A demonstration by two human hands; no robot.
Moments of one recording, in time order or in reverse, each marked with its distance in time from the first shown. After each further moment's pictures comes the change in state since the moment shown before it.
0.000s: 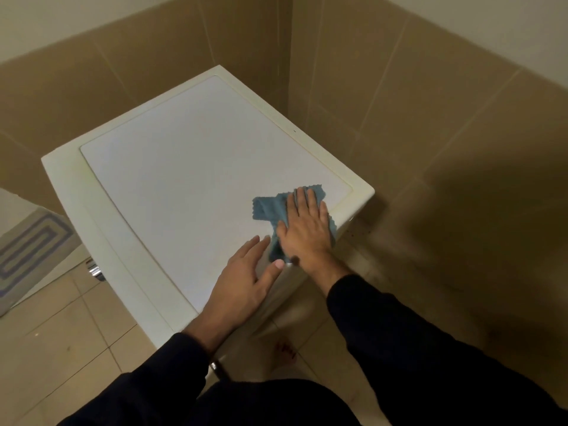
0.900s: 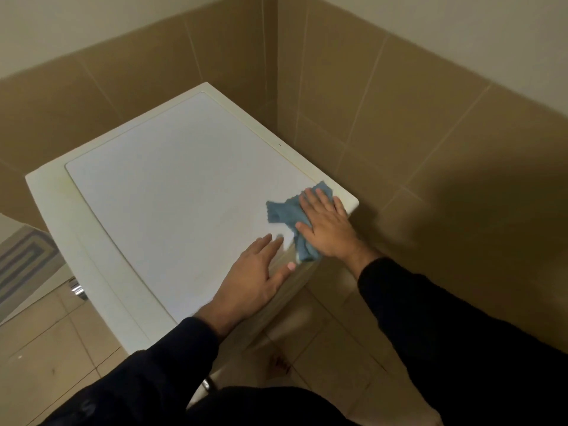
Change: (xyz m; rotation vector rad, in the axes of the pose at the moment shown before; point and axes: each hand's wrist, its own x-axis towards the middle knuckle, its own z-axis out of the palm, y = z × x) left_hand 0.031 0.032 0.006 0.140 -0.106 0.117; right_hand 0.017 0.092 -0.014 0.054 -0.046 -0.162
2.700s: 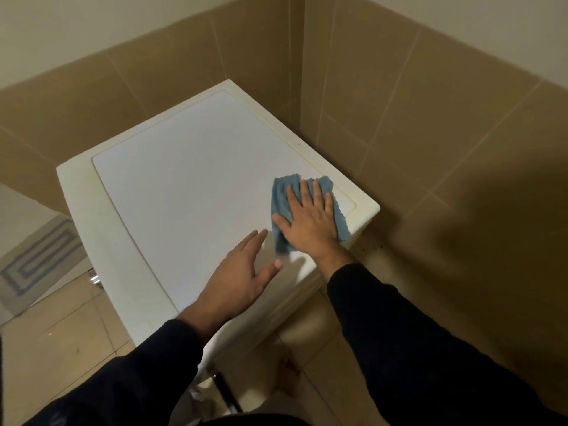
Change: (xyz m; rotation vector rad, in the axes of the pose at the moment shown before) left_hand -0.009 -0.015 -0.021 -0.029 0.054 -0.185; right_hand 0.046 -0.059 0.011 -0.035 0.121 0.060
